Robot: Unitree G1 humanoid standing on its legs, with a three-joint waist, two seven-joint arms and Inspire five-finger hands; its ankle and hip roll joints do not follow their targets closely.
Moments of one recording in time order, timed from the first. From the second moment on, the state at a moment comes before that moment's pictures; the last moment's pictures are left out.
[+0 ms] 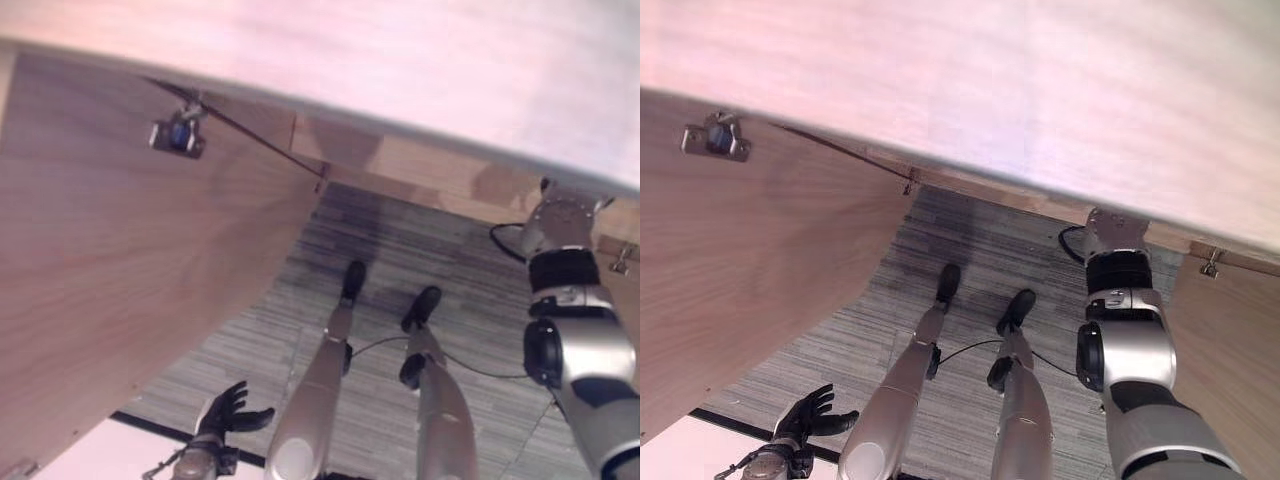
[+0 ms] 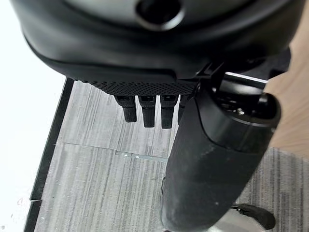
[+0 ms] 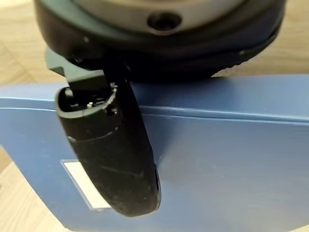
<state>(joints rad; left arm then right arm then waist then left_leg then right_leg) 0.09 0.40 -0.25 0.77 -0.35 -0.07 0.10 -1.11 -0.44 -0.13 0.74 1.57 -0.58 -0.22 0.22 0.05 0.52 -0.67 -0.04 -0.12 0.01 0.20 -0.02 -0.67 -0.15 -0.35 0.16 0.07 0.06</state>
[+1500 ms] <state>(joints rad) 0.08 0.37 -0.36 0.74 -0.42 -0.01 0.17 -1.26 -0.68 -0.01 0.64 1.47 -0.60 -0.35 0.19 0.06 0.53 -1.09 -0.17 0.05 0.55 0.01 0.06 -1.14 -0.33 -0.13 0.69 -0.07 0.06</state>
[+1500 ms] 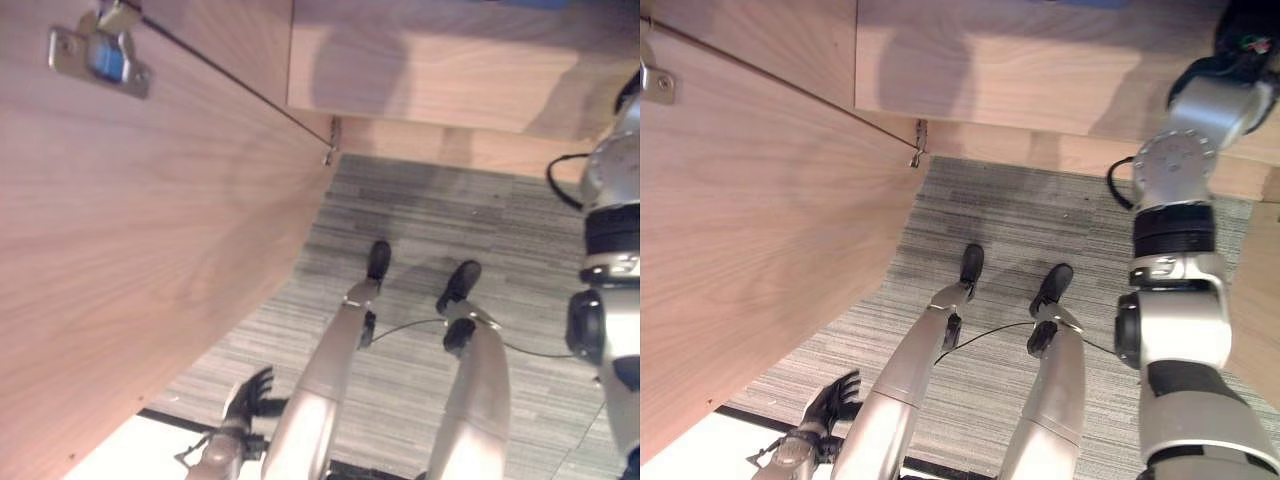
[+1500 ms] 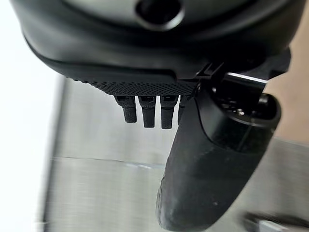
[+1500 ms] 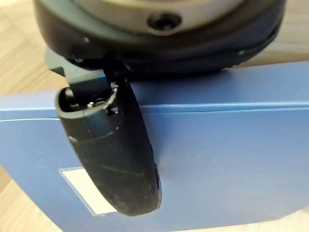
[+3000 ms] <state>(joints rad) 0.07 0.38 -0.35 0.83 -0.42 -0.02 0.14 -1.26 -0.62 0.04 0.99 1.60 -0.36 -0.29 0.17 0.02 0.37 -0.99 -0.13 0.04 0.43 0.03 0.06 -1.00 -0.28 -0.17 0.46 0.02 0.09</state>
